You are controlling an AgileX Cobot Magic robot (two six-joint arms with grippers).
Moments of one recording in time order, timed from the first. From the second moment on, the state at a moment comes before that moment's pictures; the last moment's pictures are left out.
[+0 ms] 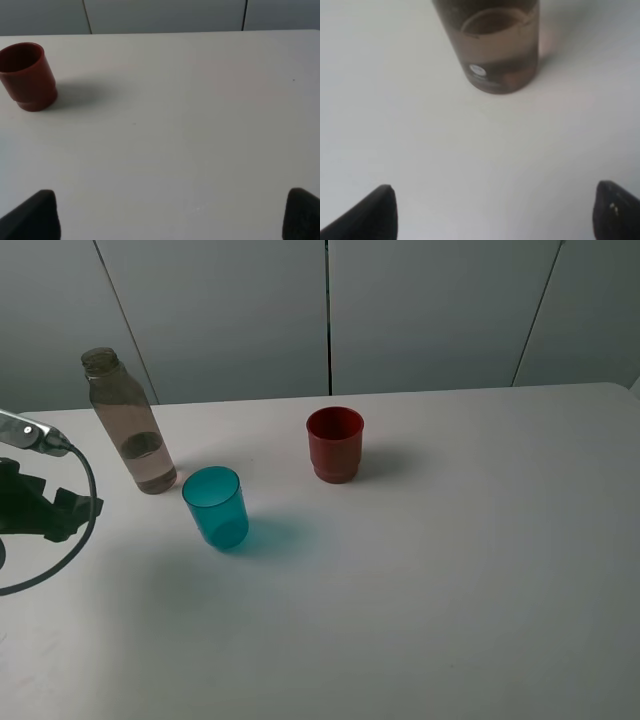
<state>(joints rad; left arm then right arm) 0.19 1.50 -0.37 0.81 -0.40 -0.37 0.02 -0.01 -0.50 0.07 1.10 -0.01</state>
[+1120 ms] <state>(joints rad) 0.33 1.71 -0.47 0.86 -0.77 -0.28 0.02 0.00 -0.50 0.07 1.10 -0.01</state>
